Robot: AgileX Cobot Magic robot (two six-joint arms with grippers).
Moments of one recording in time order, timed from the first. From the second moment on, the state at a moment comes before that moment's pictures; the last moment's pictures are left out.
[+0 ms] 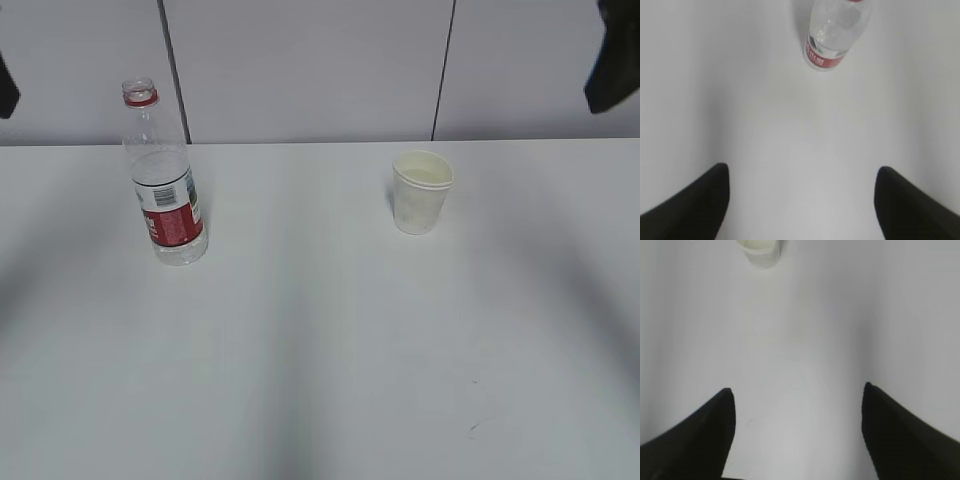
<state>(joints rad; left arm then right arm) -0.26 1.34 -1.43 0.08 1.25 -0.17 0.21 1.38 -1.45 -0.06 1.25 0.18</state>
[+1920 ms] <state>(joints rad) -0.26 -0.02 -0.59 0.11 1.17 -0.12 0.21 -0.02 -0.52 -0.02 1.14 0.01</state>
